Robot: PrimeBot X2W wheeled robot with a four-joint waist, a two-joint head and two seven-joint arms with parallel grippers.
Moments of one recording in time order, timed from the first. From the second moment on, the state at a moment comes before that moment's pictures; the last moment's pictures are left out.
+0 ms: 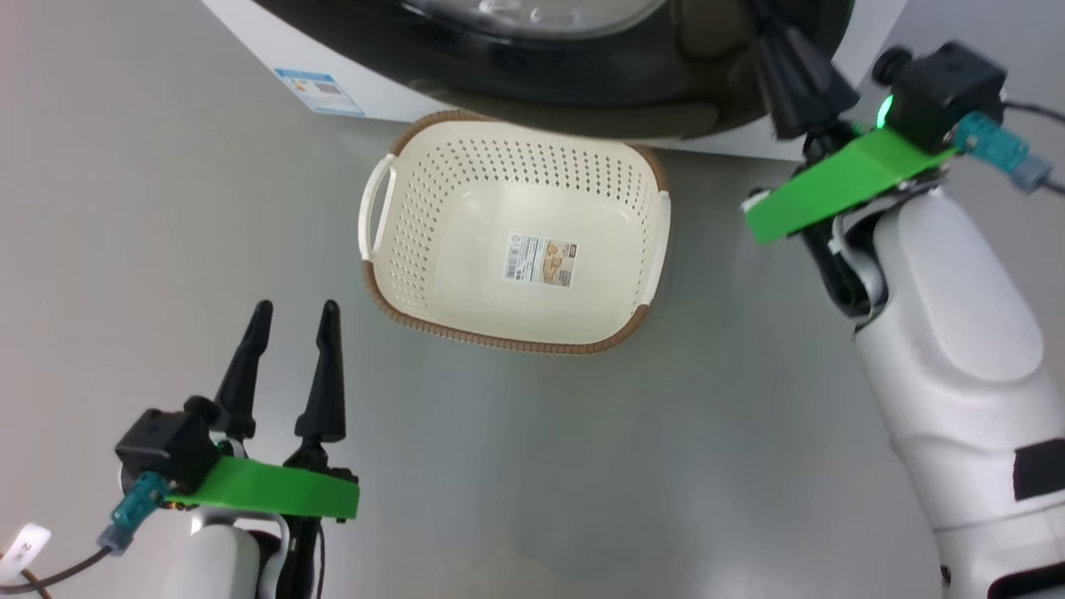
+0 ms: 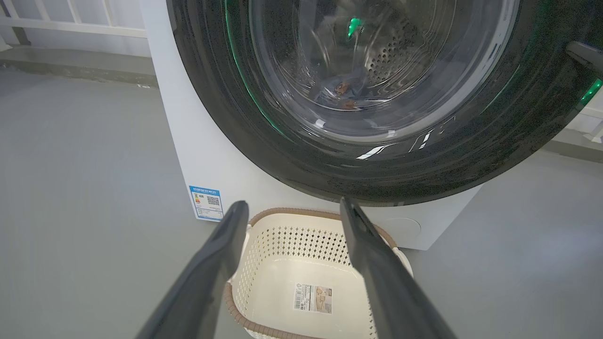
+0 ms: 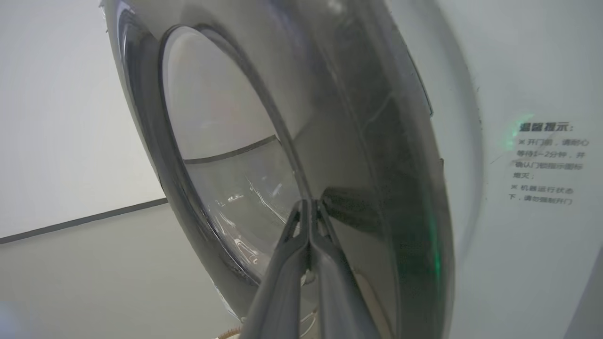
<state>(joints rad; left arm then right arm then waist) -0.27 0.03 -0.14 0.20 -0.36 -0.13 -0.25 -0.87 -0.15 0.23 0.45 0.28 0.13 -0.26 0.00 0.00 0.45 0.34</state>
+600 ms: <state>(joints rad) -0.32 0.03 -0.19 0.20 -0.39 -0.13 -0.25 -1.09 -0.16 0.13 0.56 0.25 0.13 -0.26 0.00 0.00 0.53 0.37</state>
